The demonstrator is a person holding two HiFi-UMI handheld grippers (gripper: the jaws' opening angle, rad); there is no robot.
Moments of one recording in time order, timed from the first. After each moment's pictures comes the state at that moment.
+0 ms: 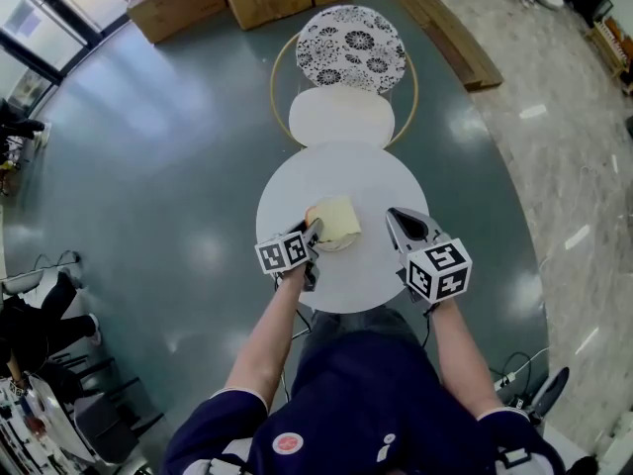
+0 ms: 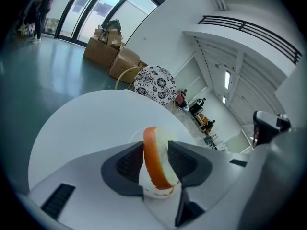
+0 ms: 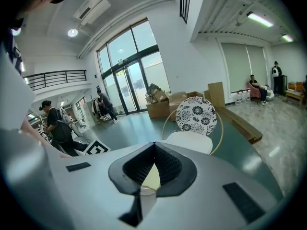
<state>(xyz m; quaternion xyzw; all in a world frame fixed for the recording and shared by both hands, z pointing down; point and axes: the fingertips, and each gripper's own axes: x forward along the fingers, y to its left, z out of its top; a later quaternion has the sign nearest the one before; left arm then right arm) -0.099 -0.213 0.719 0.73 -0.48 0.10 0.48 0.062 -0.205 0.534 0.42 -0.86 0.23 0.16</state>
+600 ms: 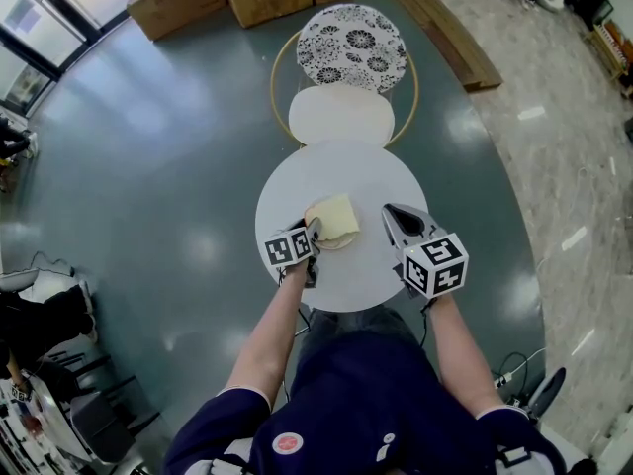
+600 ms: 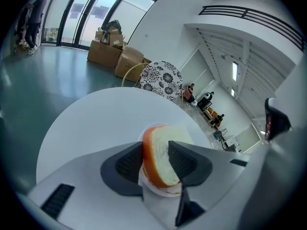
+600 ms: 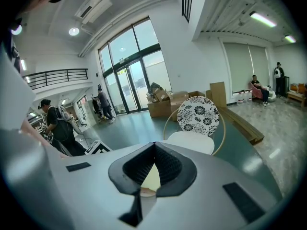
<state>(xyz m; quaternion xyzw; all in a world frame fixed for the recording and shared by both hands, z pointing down) -0.106 -0.213 0.740 0.70 -0.51 0.15 0.48 0.053 -0.211 0.536 0.41 -0.87 0.23 0.17</state>
